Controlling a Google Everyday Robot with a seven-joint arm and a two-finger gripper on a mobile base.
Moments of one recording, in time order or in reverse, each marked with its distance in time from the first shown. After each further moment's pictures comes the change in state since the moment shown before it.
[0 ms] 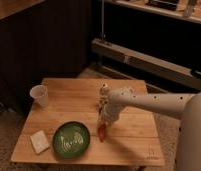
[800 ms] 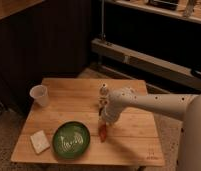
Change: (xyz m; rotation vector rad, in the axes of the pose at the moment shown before) arm -0.002 0.004 -0.001 -0.002 0.004 -0.023
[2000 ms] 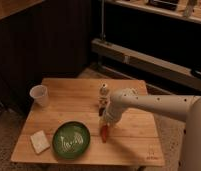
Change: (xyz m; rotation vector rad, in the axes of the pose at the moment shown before) arm -0.002 0.008 -0.002 -0.002 0.003 -0.030
